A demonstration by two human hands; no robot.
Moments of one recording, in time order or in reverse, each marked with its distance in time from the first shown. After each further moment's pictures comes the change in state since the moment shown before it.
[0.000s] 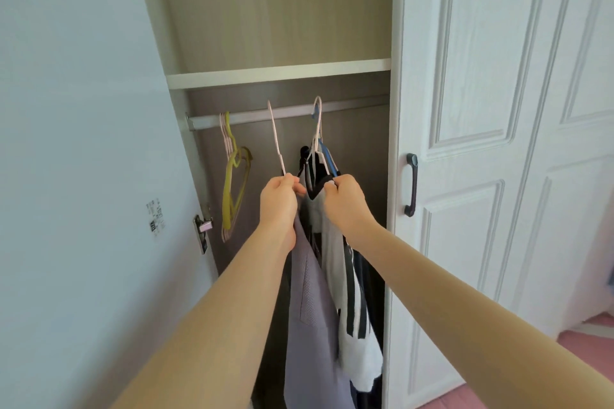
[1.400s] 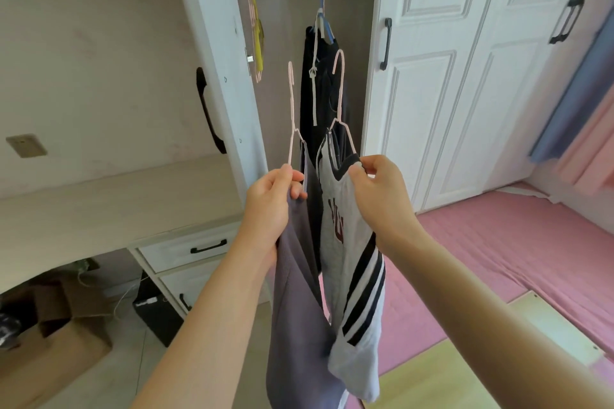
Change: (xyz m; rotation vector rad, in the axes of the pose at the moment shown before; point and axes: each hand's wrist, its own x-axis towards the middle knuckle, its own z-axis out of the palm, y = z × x) left_hand -0.422 -0.015 -0.187 -0.031 -0.115 -0.123; right_hand -0.452 -0.014 -0.082 0.047 0.019 0.155
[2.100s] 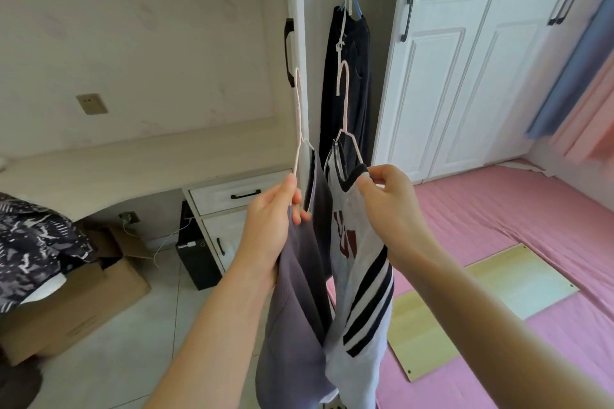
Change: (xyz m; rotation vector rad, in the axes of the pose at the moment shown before) left_hand -0.225 0.012 -0.140 -0.007 -0.021 -0.104; right_hand -0.248 -0.013 0.026 0.009 -0.047 0.041
